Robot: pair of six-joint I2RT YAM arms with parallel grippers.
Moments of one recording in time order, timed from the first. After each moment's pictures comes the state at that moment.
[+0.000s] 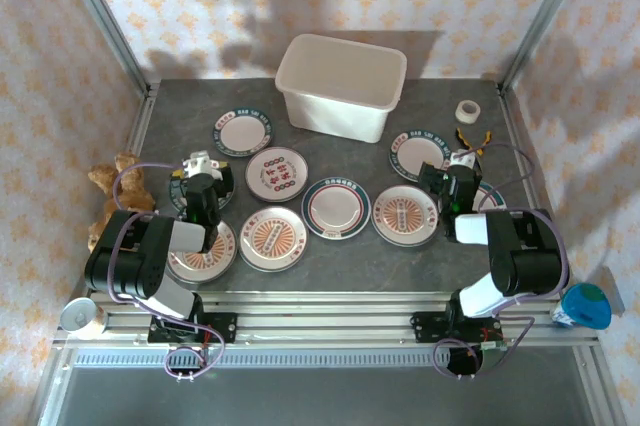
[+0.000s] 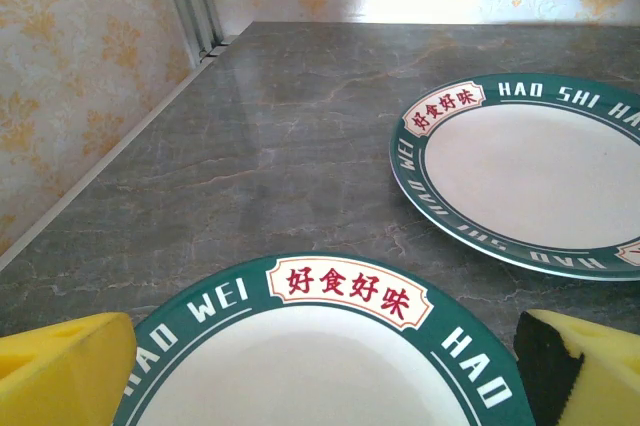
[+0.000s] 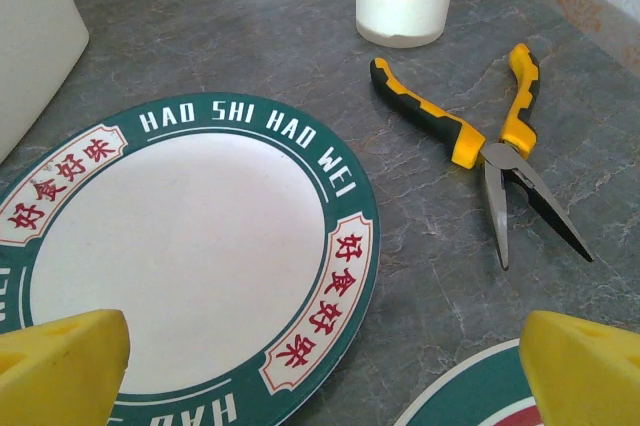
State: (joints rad) left arm -0.08 1.54 0.34 0.87 -0.46 -0.05; right arm 0.04 1.53 0.42 0.68 0.22 0.16
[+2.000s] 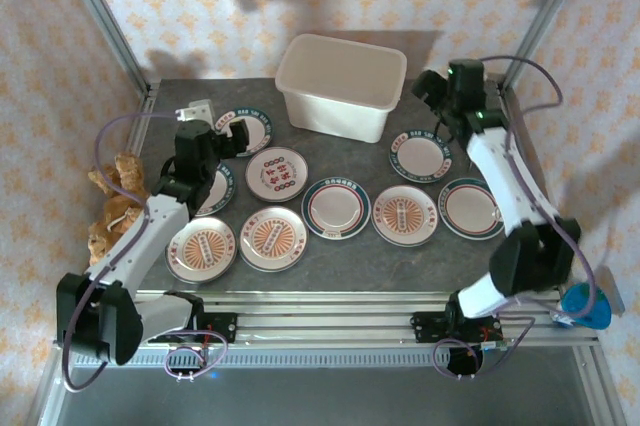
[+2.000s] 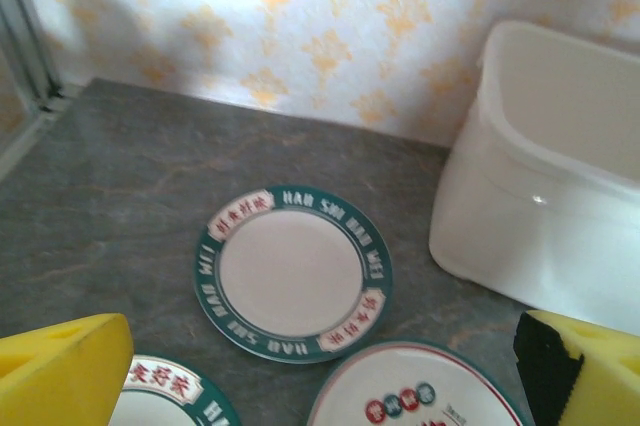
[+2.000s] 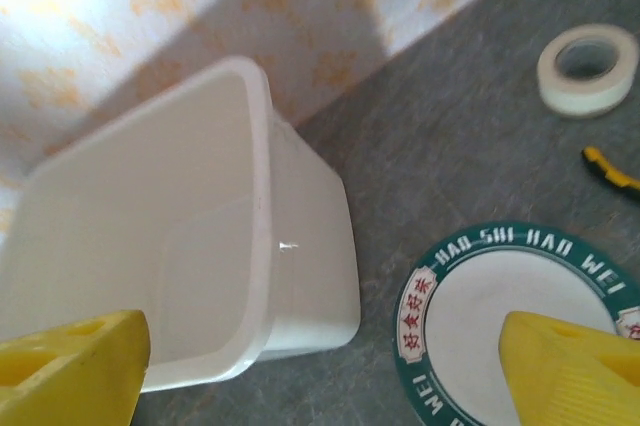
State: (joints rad) left arm -0.18 1.21 0.90 -0.08 -0.25 -0.29; right arm 0.14 1.59 1.52 -0.54 0.08 0.69
